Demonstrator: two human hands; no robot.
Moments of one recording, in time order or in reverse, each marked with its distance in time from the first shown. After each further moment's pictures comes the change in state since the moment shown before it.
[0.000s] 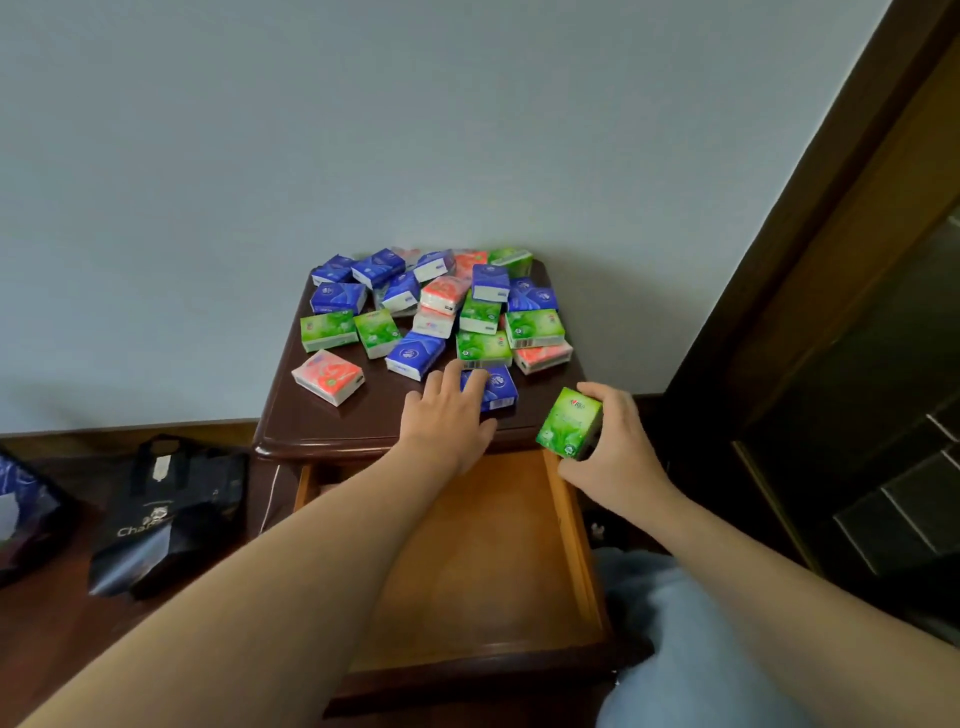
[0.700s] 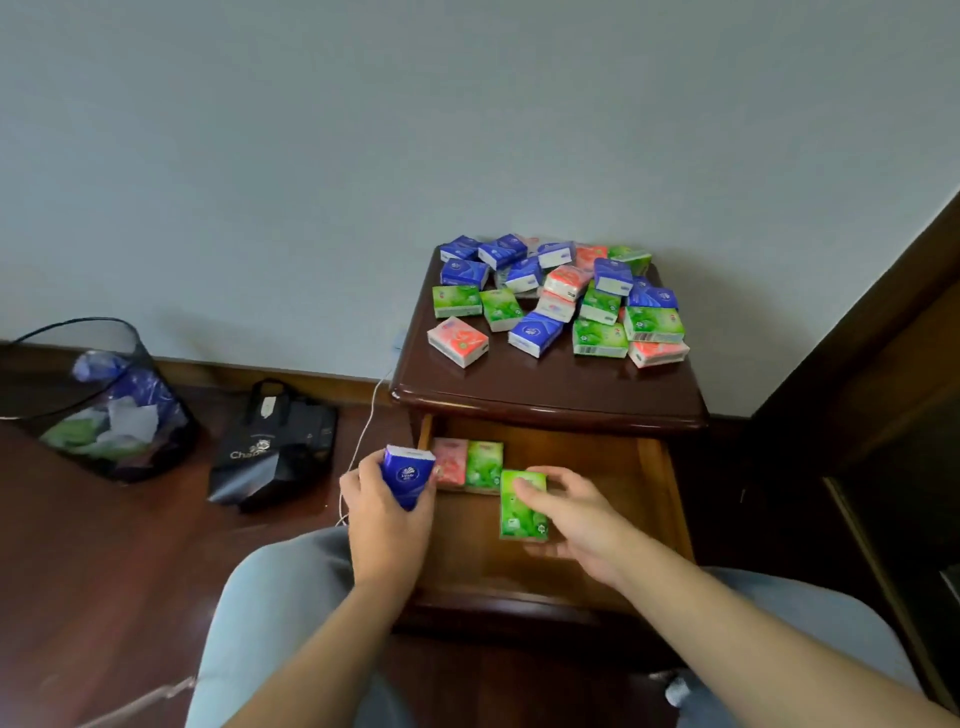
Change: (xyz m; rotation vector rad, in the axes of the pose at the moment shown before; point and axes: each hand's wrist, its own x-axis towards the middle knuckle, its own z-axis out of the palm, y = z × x) left_hand -0.192 -0.107 0.073 -0.935 0.570 -0.628; right_hand -0.084 -0.082 0.113 0.648 -0.531 0.624
